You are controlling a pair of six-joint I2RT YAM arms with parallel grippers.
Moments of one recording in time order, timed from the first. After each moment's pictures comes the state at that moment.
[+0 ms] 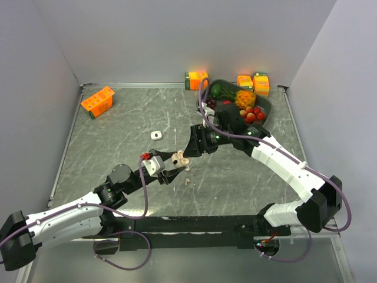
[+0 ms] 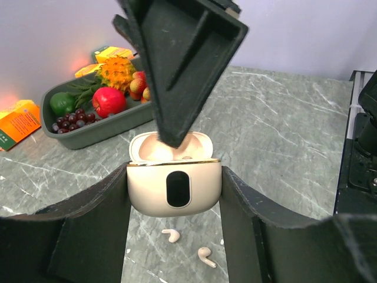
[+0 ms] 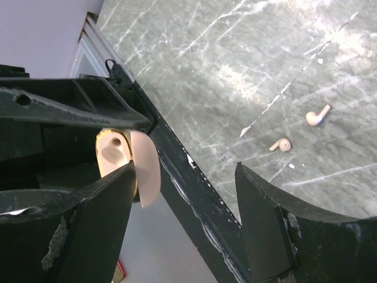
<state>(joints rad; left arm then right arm) -0.95 0.77 0.36 0.53 0.11 0.11 0.64 1.33 1.23 -0.60 -0.56 0.43</state>
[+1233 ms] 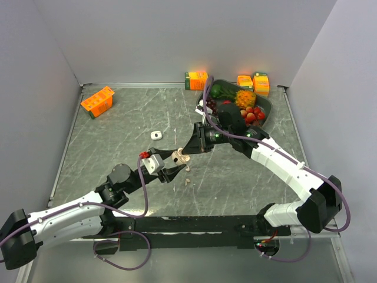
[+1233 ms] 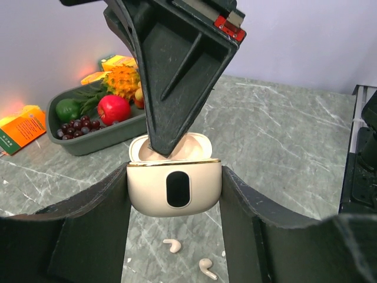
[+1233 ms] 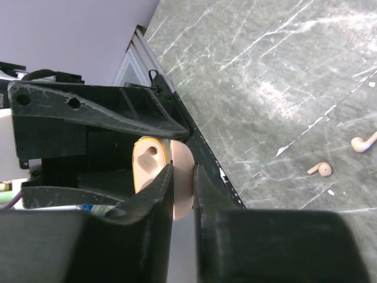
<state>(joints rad) -0.95 0.79 0.36 0.59 0.09 0.10 0.64 1.31 1.17 -0.42 -0.68 0.55</state>
